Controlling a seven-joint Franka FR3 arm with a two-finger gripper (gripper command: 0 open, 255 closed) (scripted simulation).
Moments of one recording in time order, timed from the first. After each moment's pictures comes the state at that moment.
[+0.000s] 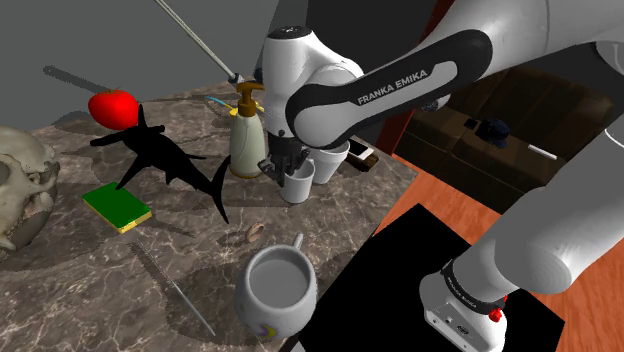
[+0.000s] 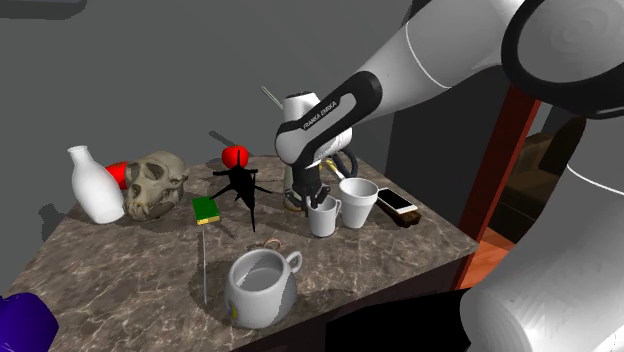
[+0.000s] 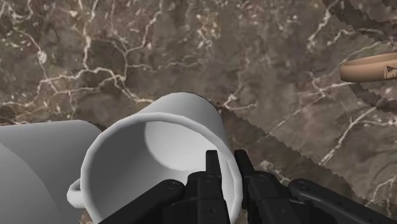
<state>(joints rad) 0.08 0.02 0.45 -2.24 -0.08 2.21 0.59</state>
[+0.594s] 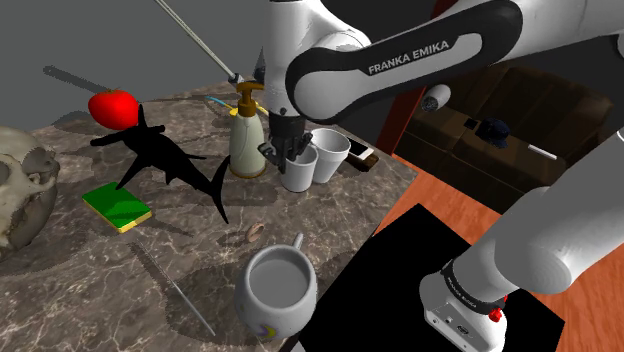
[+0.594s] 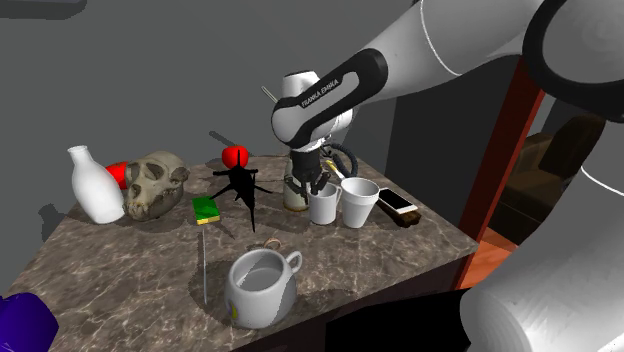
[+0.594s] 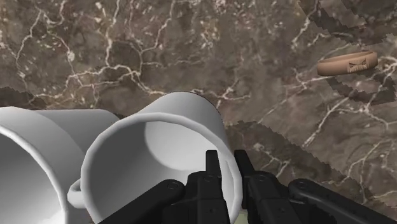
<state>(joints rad) 0.08 -0.04 0.45 -2.17 -0.05 2.10 0.56</state>
